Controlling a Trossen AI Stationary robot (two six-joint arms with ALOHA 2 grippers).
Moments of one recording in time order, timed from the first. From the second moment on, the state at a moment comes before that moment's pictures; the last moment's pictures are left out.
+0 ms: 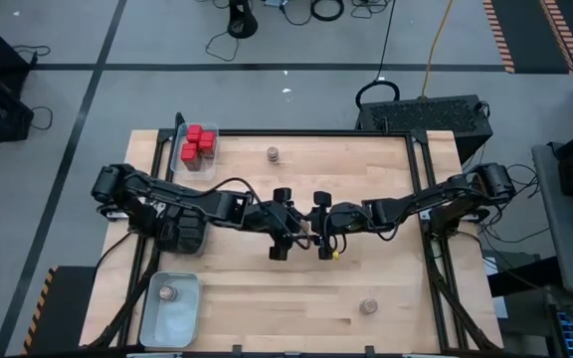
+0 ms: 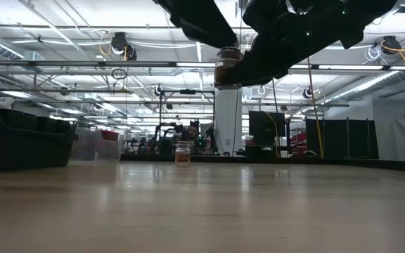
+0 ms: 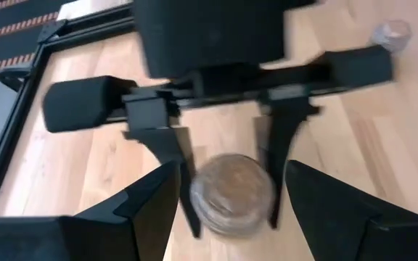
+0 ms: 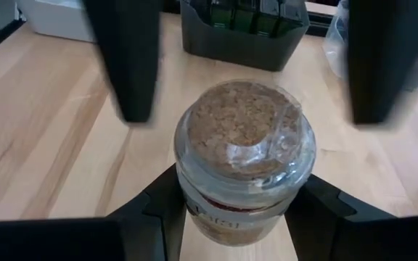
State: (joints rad) left arm -0.16 1.69 1.34 -0.33 -0.21 0.12; right arm 0.13 1.53 0.78 0.28 0.14 -0.05
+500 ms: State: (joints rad) left arm -0.13 1.74 1.34 -0.31 -0.16 0.12; right arm 0.13 1.53 0.78 0.28 0.14 -0.05
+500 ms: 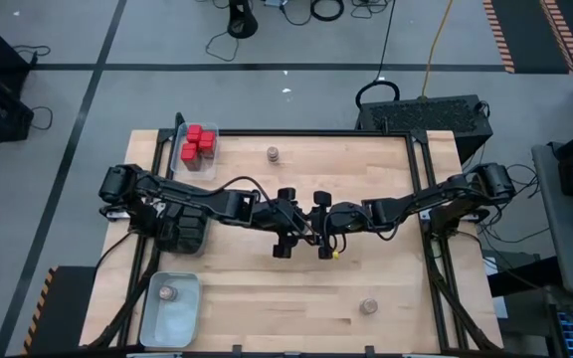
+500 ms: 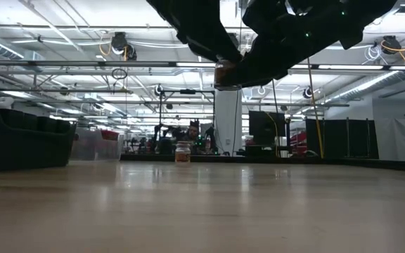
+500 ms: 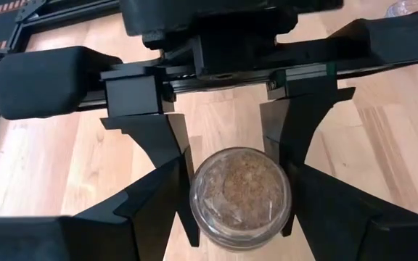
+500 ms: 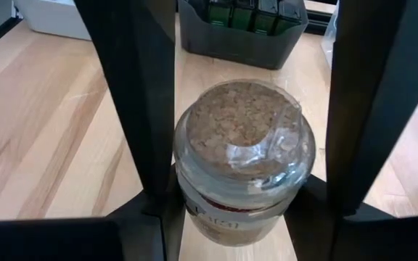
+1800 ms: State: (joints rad) left arm -0.13 1.70 1.34 -0.33 -0.13 0.09; right arm 0.13 1.53 0.78 0.29 0.14 -0.05
